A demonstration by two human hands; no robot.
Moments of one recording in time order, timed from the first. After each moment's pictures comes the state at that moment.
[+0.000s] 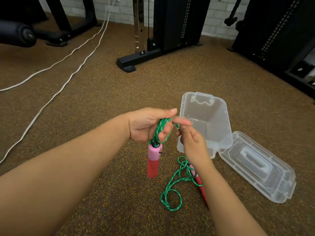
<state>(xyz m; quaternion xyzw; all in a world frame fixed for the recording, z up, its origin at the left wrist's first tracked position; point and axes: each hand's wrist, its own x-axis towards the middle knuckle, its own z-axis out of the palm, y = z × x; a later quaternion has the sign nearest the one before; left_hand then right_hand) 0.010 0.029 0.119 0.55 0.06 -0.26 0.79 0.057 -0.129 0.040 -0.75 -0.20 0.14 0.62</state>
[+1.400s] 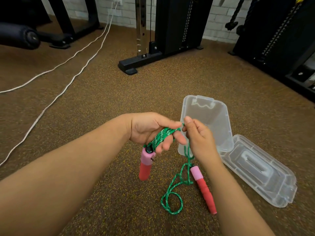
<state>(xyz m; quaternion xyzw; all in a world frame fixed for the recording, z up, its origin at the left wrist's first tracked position) 0.009 0.035 0.126 0.61 0.02 -0.38 0.70 0.064 -0.131 0.069 -0.75 -0.22 0.10 0.61</state>
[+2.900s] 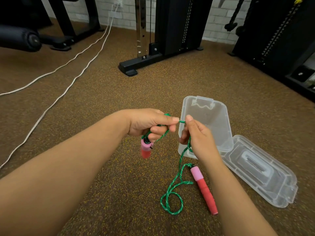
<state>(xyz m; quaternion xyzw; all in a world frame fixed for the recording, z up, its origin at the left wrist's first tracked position) 0.013 0.037 0.129 0.70 0.07 -0.26 0.66 0.060 -0.129 0.079 -0.72 -0.15 0.16 0.66</state>
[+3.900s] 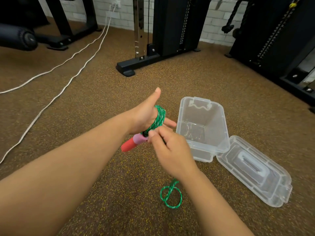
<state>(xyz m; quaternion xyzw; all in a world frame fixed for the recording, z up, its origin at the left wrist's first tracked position) 0.027 0.042 0.121 0.69 0.18 -0.22 0.67 0.011 -0.109 0.088 -0.81 -0.38 0.06 0.44</state>
